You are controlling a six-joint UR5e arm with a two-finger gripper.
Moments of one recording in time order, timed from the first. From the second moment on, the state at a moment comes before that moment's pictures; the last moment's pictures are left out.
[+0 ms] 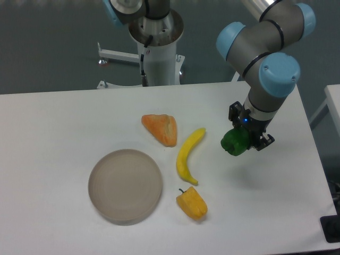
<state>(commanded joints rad) 2.41 -2.07 -1.20 -1.46 1.56 1.52</state>
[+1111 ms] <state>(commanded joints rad) 2.34 -2.32 -1.16 -1.17 1.56 1.41</state>
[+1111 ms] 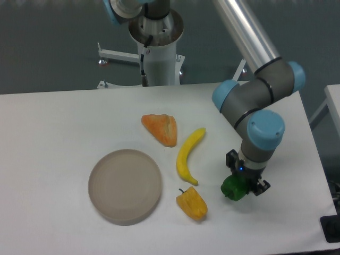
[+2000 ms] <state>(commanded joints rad) 2.35 -2.19 -1.15 -1.38 1.53 1.37</state>
